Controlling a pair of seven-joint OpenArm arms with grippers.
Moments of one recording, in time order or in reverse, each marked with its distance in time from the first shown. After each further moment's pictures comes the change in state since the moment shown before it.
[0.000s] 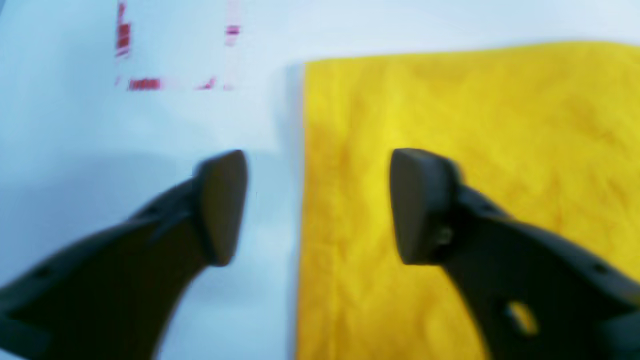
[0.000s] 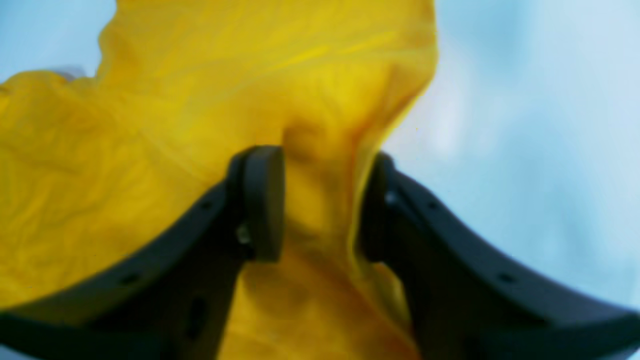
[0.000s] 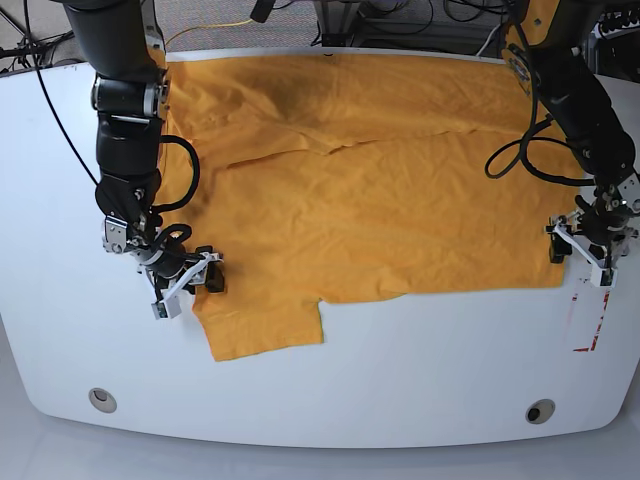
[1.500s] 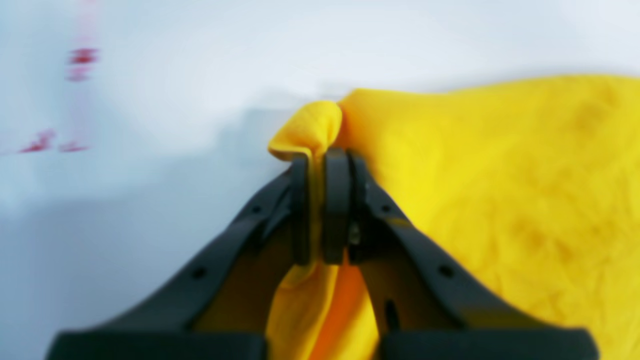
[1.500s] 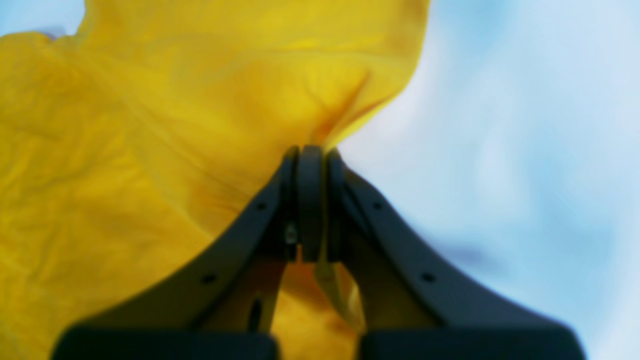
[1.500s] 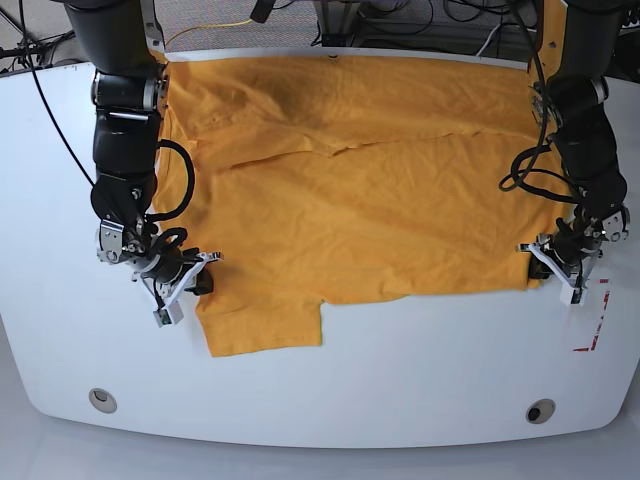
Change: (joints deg) left arm -10.7 -4.2 9.9 -27.1 0.0 -2.1 -12.0; right arm -1.5 0.2 0.0 10.0 -1.0 0.2 -9.2
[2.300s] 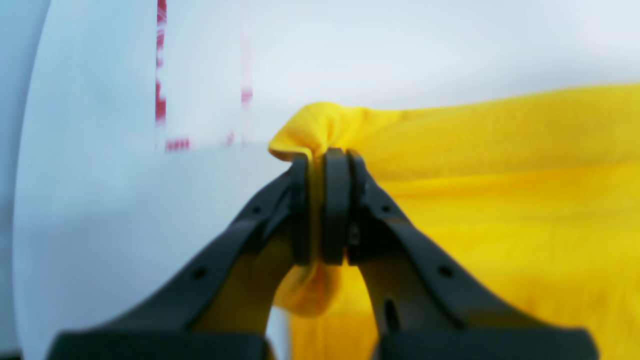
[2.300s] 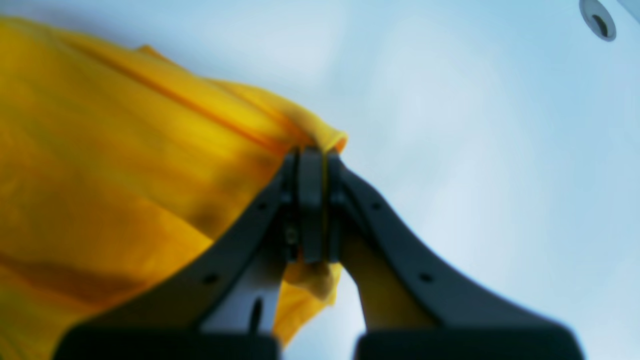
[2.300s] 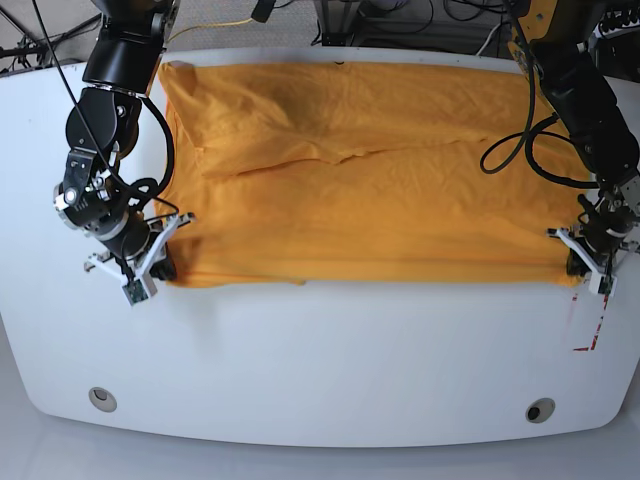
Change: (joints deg) left arm 14.9 2.8 -6.2 34.2 -1.2 -0.9 10.5; right arm -21.0 -0.4 9.9 50.8 1.6 0.8 -23.7
